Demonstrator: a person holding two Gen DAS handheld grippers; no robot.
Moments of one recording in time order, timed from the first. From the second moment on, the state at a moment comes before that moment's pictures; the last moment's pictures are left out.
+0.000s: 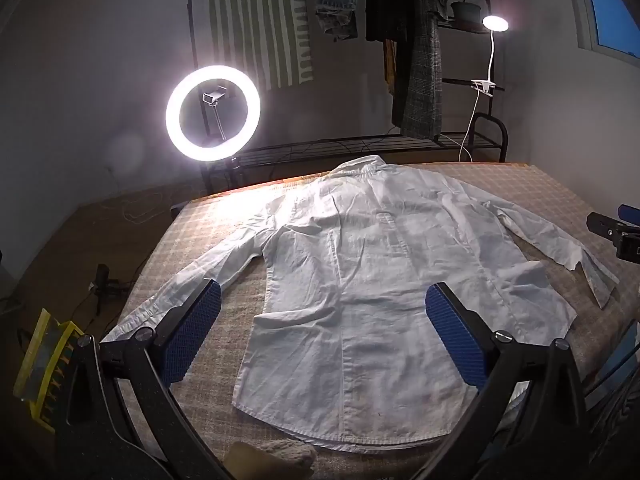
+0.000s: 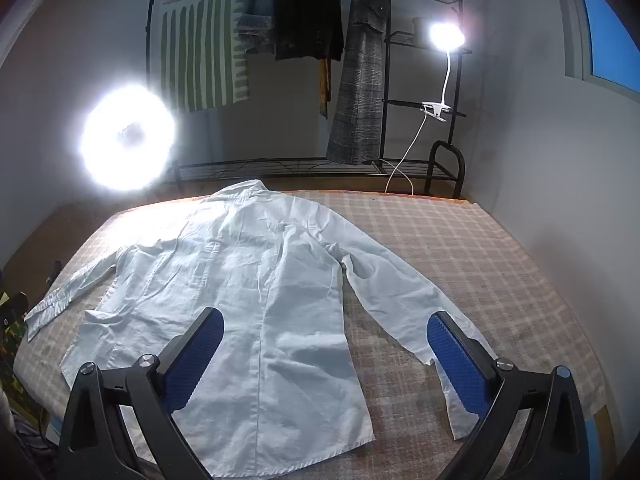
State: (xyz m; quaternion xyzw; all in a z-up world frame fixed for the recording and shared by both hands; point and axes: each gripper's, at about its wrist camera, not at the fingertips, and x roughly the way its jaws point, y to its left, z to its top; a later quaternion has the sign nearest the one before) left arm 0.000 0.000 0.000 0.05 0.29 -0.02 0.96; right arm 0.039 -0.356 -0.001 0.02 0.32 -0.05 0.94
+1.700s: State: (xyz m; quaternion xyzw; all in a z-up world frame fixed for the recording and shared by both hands) left arm 0.000 0.001 0.000 0.05 0.29 -0.02 0.96; right arm 0.037 -0.349 0.005 0.02 0.31 -0.07 0.95
